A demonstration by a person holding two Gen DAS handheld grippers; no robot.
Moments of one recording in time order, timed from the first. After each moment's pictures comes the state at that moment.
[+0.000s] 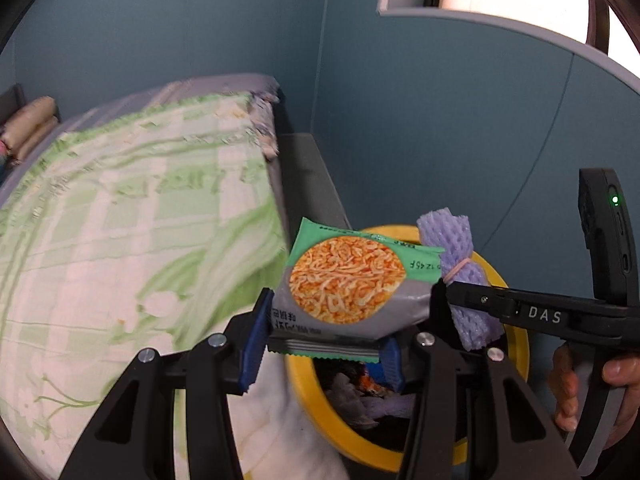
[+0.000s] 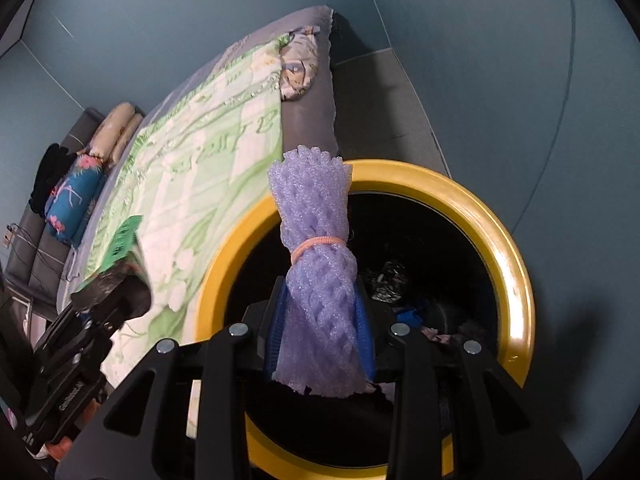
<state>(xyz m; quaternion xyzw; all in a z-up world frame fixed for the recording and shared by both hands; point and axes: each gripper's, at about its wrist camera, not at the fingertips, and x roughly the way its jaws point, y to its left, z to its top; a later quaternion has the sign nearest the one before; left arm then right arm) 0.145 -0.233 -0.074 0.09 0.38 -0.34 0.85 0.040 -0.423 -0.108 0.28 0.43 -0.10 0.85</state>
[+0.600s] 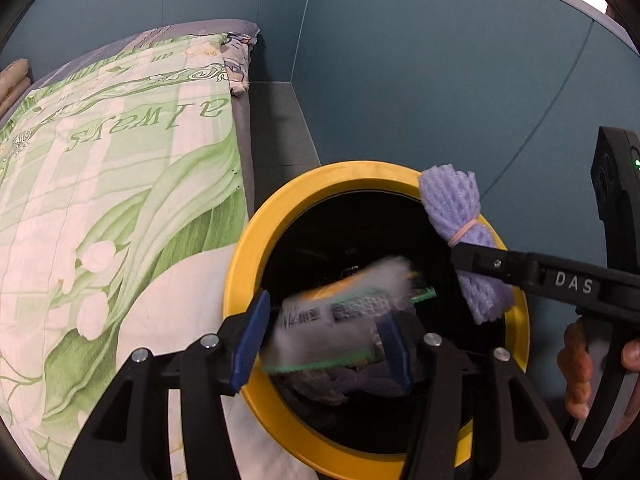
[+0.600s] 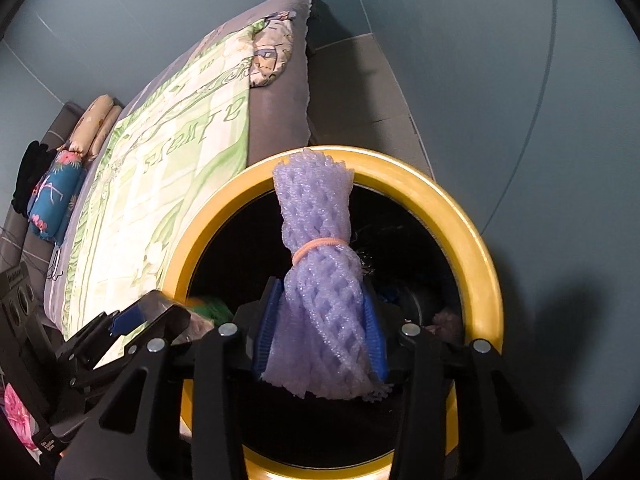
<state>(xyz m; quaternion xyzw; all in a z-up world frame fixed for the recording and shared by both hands) 0.152 -0.265 -0.127 0.08 0.46 -0.37 0.80 0.037 -0.444 -0.122 0.28 0.45 -0.13 0.84</state>
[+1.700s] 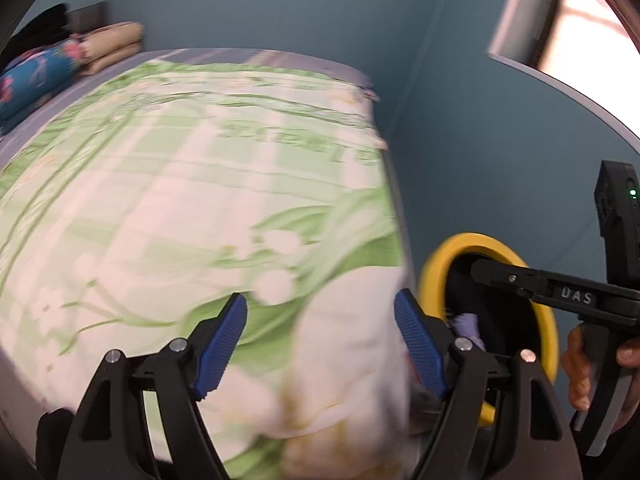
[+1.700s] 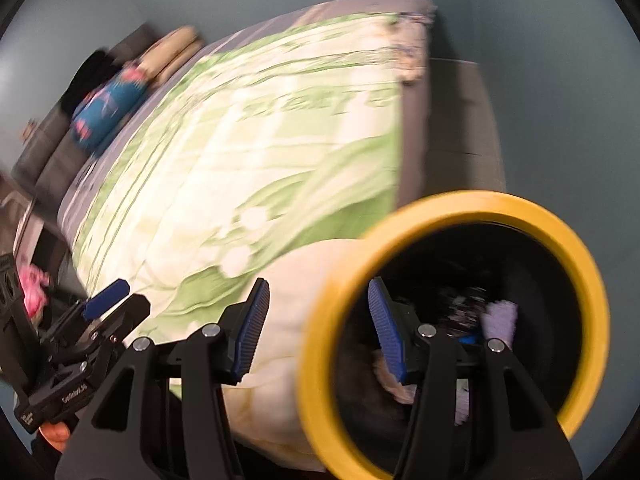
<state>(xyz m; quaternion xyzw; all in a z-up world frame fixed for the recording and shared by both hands) 0.164 -0.075 -0.089 -0.03 0.42 -0.21 0.88 0.125 -0.302 -0.085 0.15 0.47 0.02 0.87</state>
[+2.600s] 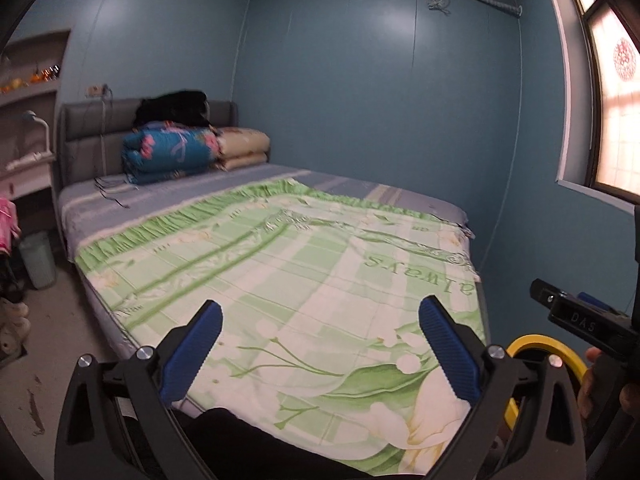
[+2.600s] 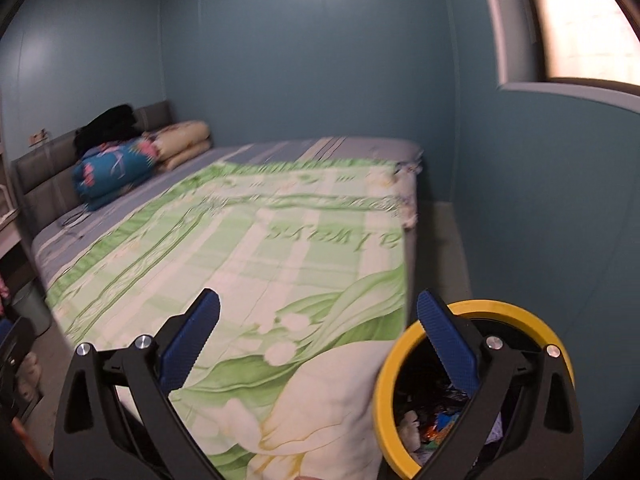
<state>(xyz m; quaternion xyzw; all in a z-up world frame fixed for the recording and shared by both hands) 0.036 0.049 -0.006 -0.05 0.19 -0.01 0.98 0.048 -0.194 -0.006 0.06 0.23 -0.08 0.97</state>
